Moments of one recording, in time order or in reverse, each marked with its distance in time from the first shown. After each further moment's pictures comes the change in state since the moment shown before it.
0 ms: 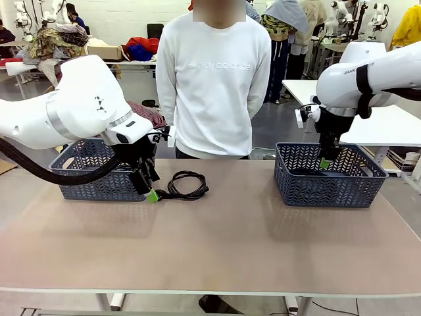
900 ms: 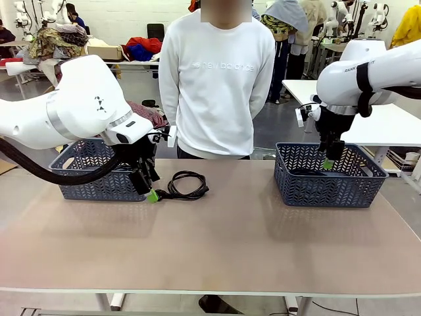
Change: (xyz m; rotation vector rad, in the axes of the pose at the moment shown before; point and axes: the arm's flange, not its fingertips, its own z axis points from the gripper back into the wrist) left arm 0.000 0.000 0.000 0.000 0.000 0.000; right arm 0.000 -0.001 0.002 0.012 0.005 -0.005
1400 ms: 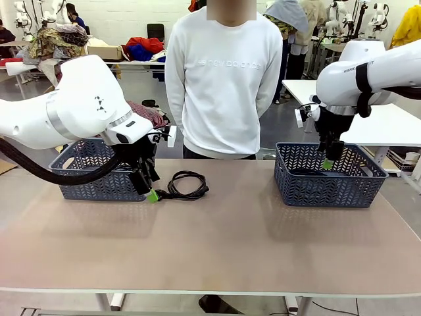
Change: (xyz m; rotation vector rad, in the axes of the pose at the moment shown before) left arm 0.000 0.000 0.000 0.000 0.000 0.000; right arm 0.001 0.000 -0.001 0.001 0.001 0.004
